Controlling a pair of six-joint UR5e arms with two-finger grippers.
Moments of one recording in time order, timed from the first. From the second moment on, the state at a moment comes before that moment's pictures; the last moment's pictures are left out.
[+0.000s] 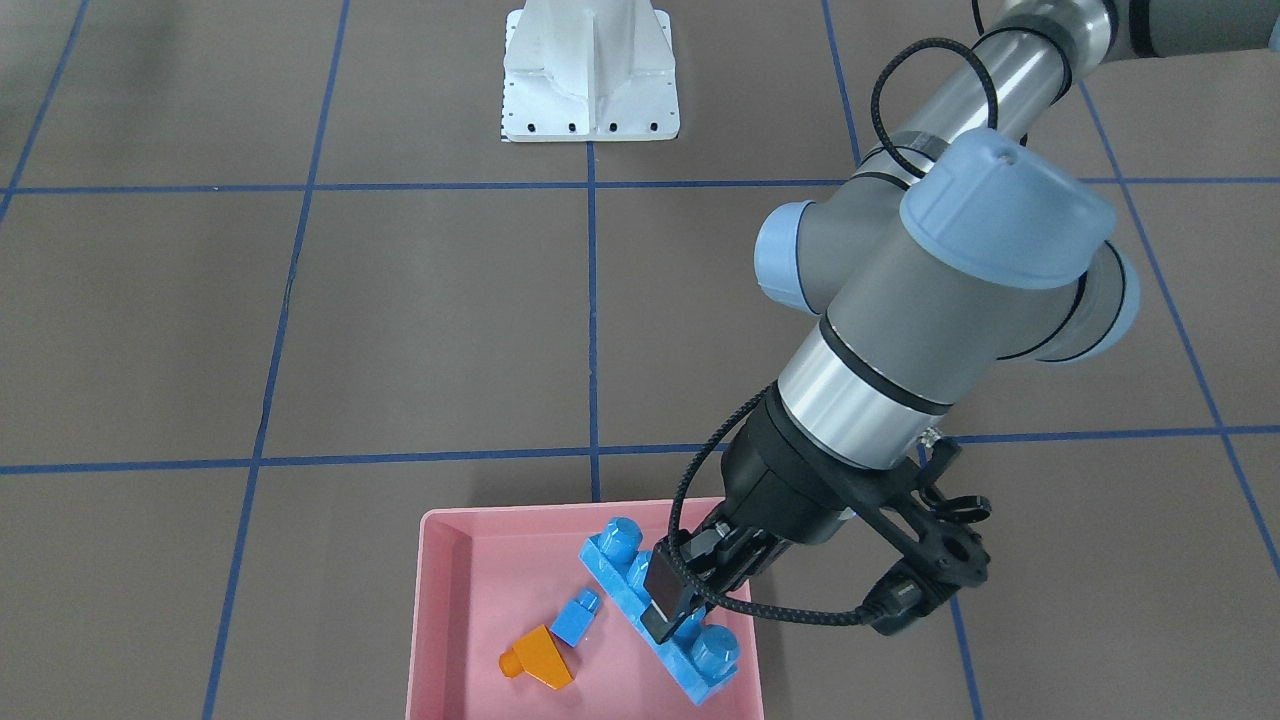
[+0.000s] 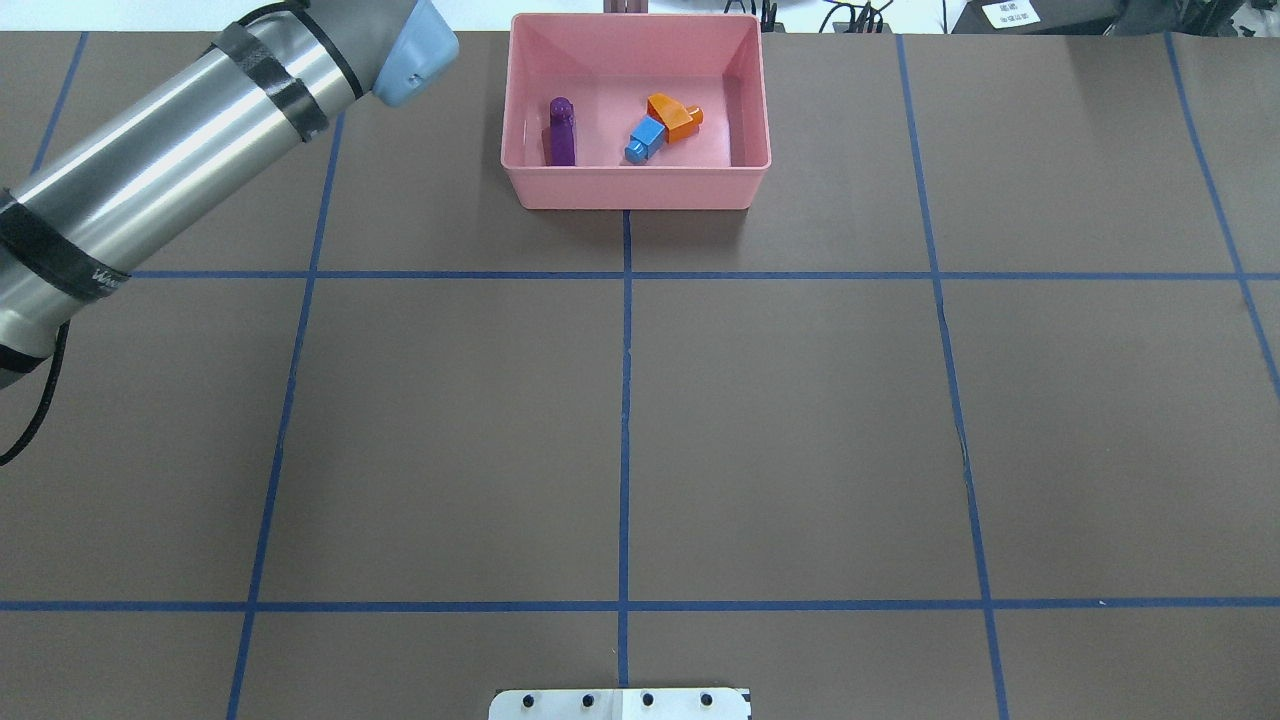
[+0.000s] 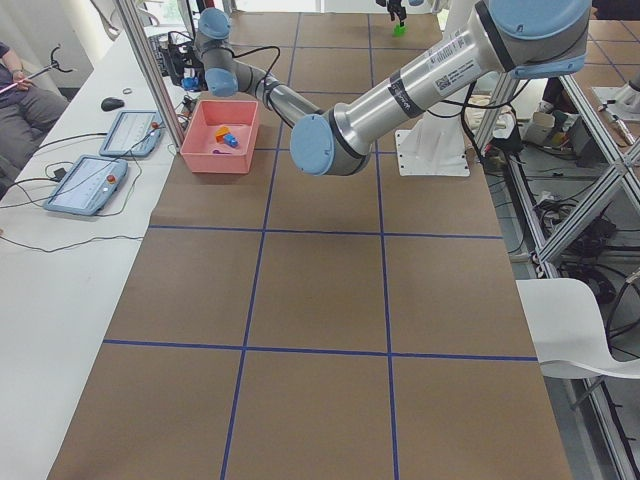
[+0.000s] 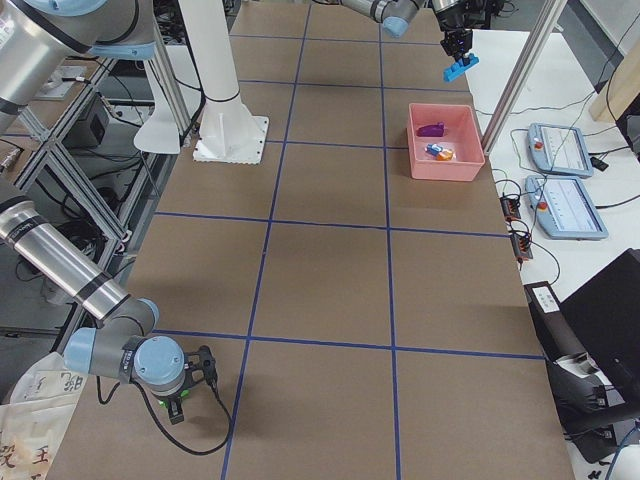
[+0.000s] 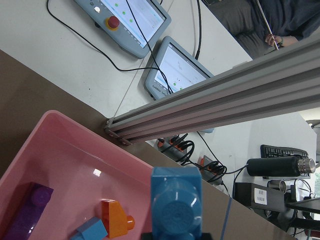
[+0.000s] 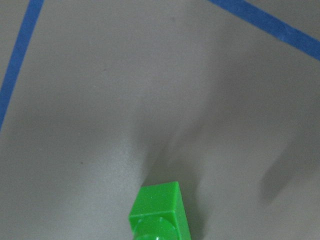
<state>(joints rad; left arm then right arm) -1.01 -2.68 -1.01 -2.34 -2.06 -1.69 1.46 -2.28 1.49 -1.01 2.35 -0.55</state>
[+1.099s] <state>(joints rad) -0.99 -2.67 -1.02 -2.33 -2.06 -1.69 1.46 -2.22 1.41 -1.00 2.41 -0.57</state>
